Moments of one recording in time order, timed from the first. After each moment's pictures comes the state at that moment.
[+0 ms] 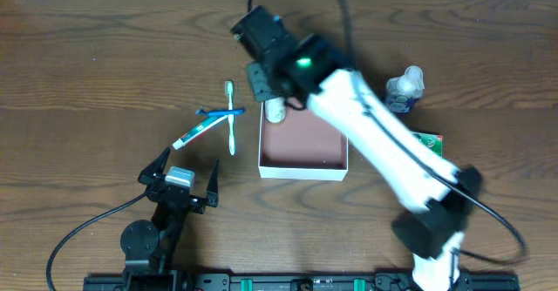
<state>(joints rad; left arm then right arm) -0.01 0.01 0.02 -0.09 0.25 0.12 0.73 1.99 2.13 -1.20 0.17 0.42</state>
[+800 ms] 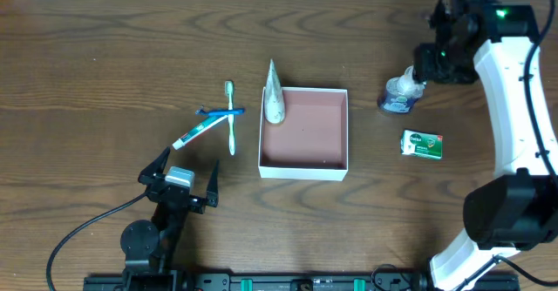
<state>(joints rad) -0.01 0.01 0.02 -0.09 0.25 0.12 -0.01 1.86 1.85 -1.30 -0.05 0.01</state>
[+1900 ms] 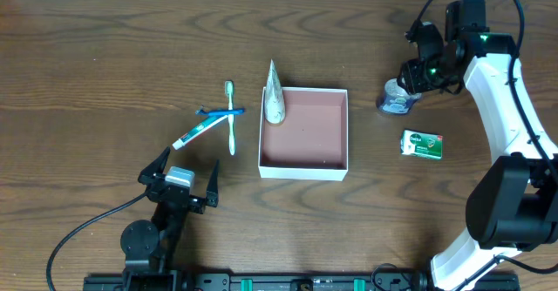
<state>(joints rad) -0.01 0.01 0.02 -0.09 0.25 0.12 -0.04 1.86 1.57 -0.94 -0.22 -0.26</state>
